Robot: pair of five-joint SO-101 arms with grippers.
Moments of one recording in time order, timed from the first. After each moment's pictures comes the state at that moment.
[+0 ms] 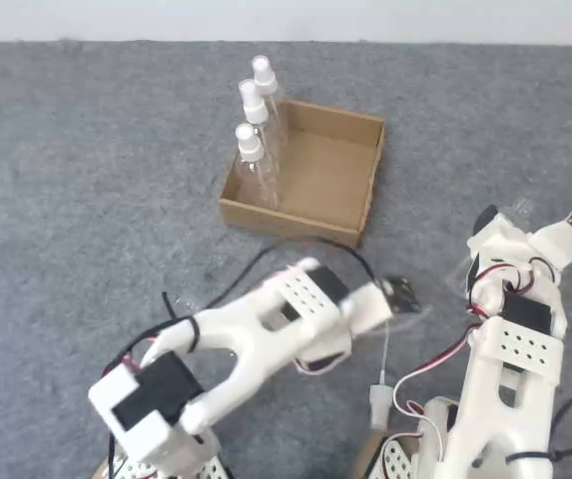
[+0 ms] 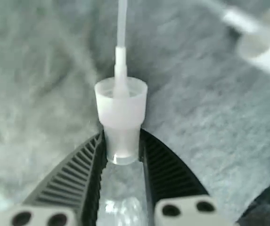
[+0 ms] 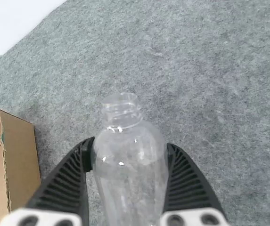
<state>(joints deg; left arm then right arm) 42.9 3.8 36.1 72.6 -15.7 17.1 -45.1 62.3 30.3 -25.7</state>
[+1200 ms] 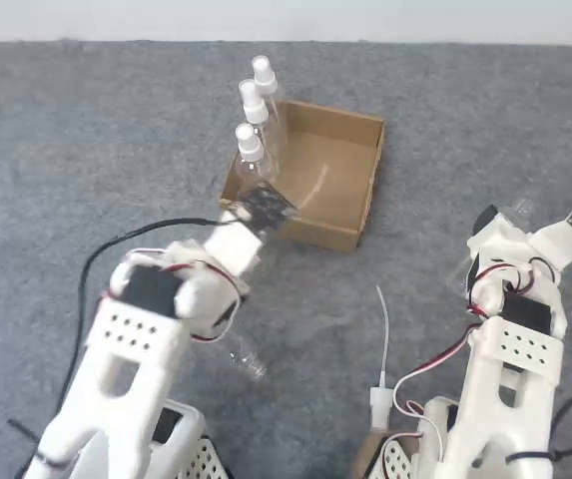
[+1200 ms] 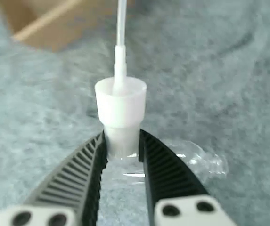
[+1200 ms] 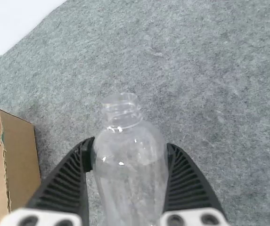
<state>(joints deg) 11.3 -44.4 49.2 77.7 -20.1 17.1 -45.1 62.3 30.3 -25.7</state>
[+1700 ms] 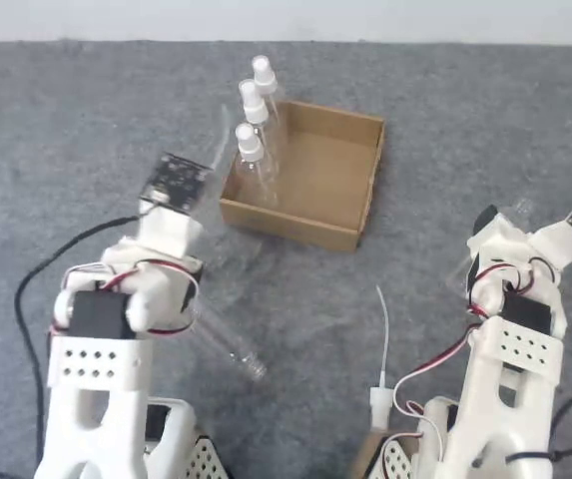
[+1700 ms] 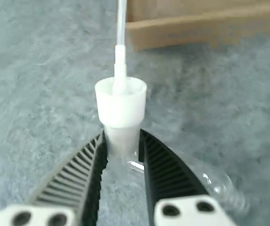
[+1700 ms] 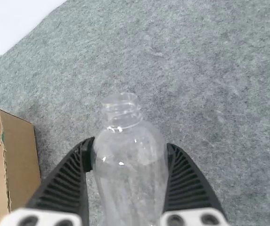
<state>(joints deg) -3.0 -53.2 49.2 76.8 -10.4 17.1 -45.1 62.3 30.3 -25.7</state>
